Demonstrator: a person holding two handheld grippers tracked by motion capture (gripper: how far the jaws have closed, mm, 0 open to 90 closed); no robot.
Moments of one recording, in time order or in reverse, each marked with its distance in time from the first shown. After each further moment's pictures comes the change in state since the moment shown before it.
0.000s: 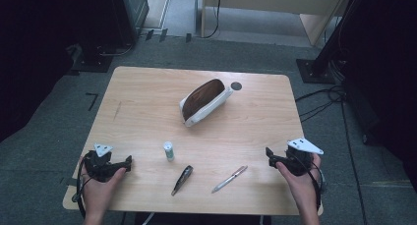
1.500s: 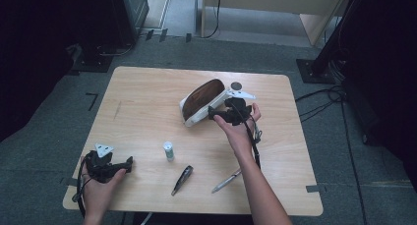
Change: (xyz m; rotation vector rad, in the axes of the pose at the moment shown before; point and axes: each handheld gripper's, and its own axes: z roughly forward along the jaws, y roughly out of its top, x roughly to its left) left arm -0.001 -0.001 -0.001 0.002 -0.022 0.025; right arm 0.120 0.127 0.126 0.007 0.116 0.113
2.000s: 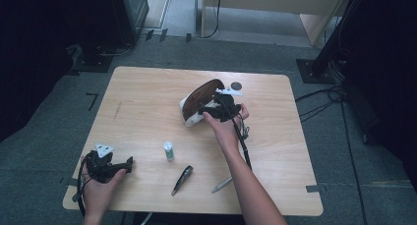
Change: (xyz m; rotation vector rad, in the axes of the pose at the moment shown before) left arm 0.000 0.000 0.000 0.001 -0.006 0.008; right arm 0.022 0.002 0.036 0.025 -0.041 0.068
